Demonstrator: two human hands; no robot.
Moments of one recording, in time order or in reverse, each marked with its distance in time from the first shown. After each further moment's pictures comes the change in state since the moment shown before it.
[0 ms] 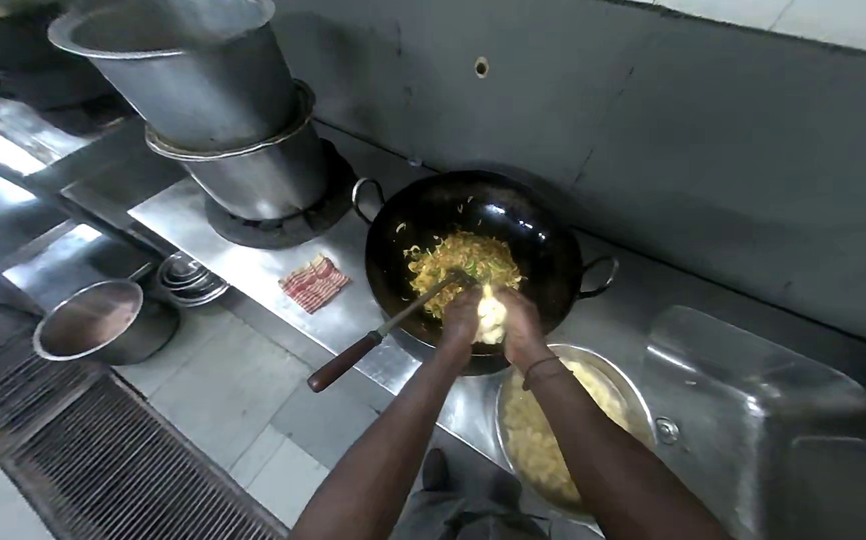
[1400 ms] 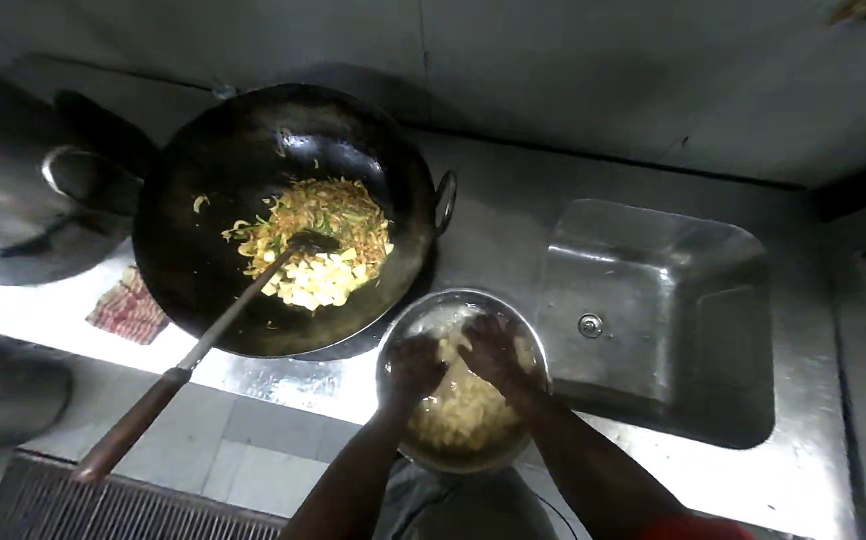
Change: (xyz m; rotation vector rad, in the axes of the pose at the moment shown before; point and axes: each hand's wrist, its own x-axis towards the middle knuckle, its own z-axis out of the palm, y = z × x) left_hand -0.028 -0.180 0.135 1.566 -0.575 0.058; right_hand 0.005 0.163 -0.257 -1.343 -0.237 -0.116
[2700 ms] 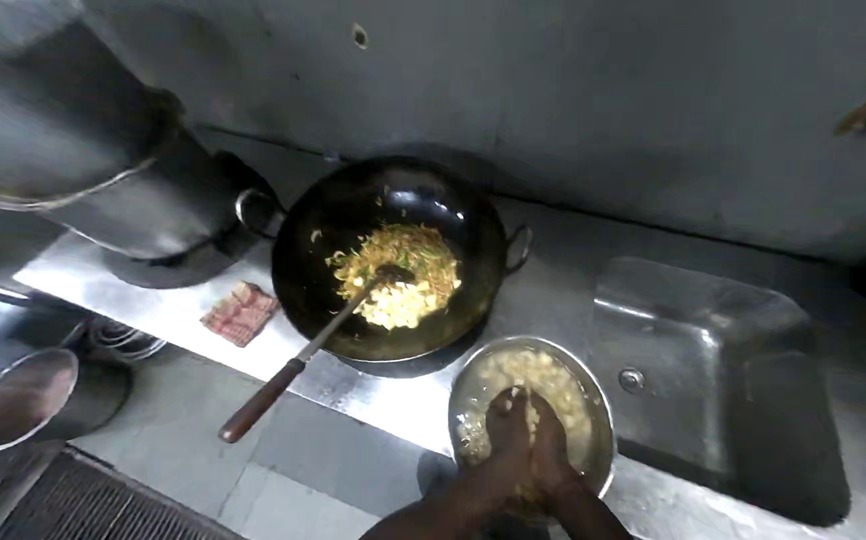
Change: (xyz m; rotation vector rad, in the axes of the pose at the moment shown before) left_hand -0.078 0.055 0.011 -1.615 0.265 -0.265; right_hand -0.089 -0.110 -0.008 1.706 0.393 0.670
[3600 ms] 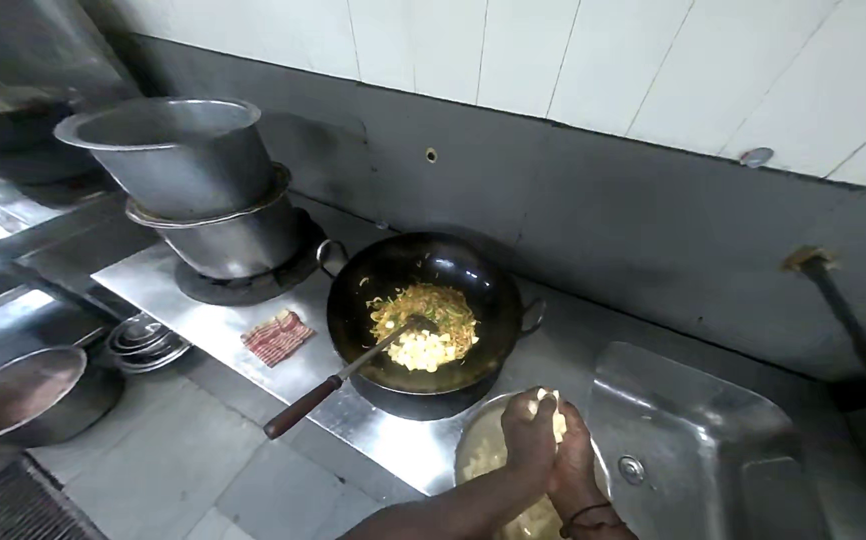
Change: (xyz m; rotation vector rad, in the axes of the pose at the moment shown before) left_hand -0.051 0.098 0.003 -0.147 -0.083 0.405; right_hand -0.054 -0.089 0.046 0.225 -0.198 -0.285
